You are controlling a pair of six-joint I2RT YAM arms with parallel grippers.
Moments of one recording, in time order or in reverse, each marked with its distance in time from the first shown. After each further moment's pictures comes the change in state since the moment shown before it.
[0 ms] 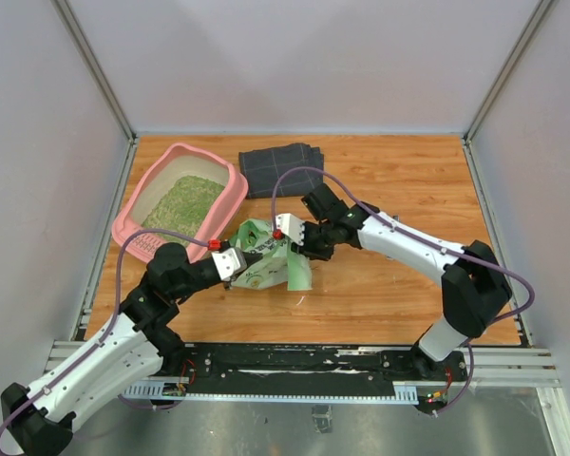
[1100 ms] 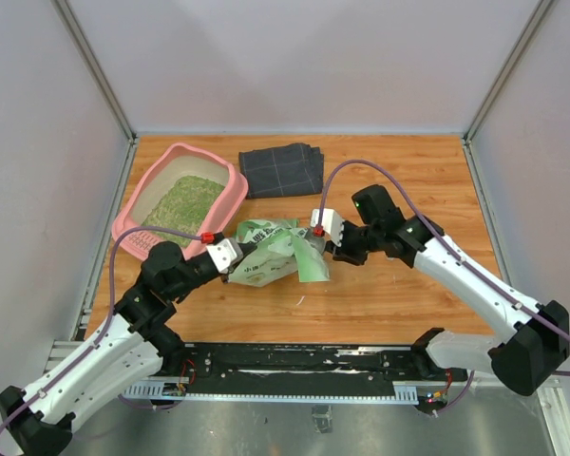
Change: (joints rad) left arm 0.000 -0.025 0.047 -0.015 -0.140 -0.031; right arm -0.135 -0.394 -0.150 -0.089 -0.108 0.023
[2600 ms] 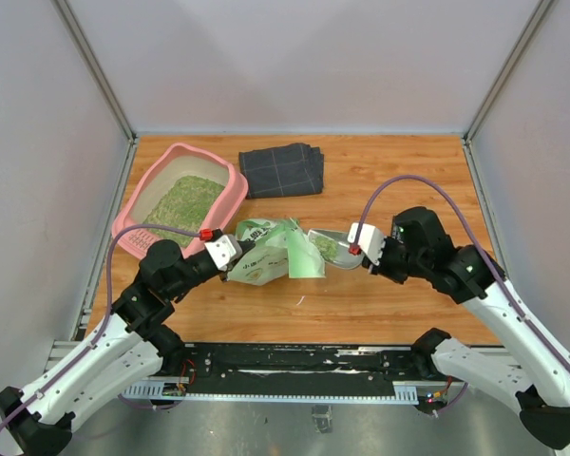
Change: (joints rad) left arm -0.006 0.003 0.034 -0.040 -0.027 -0.011; right arm -0.004 -0.358 -0.047 -0.261 0.218 0.027
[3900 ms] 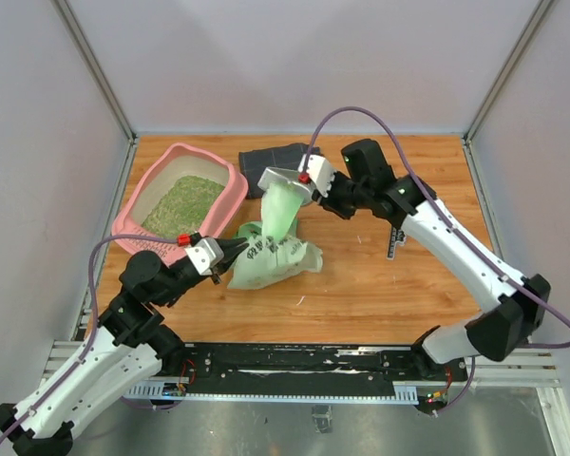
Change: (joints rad) left arm 0.000 -0.109 0.003 -0.001 -0.004 -0.066; right arm 0.000 0.518 0.413 0.228 -0.019 0.048
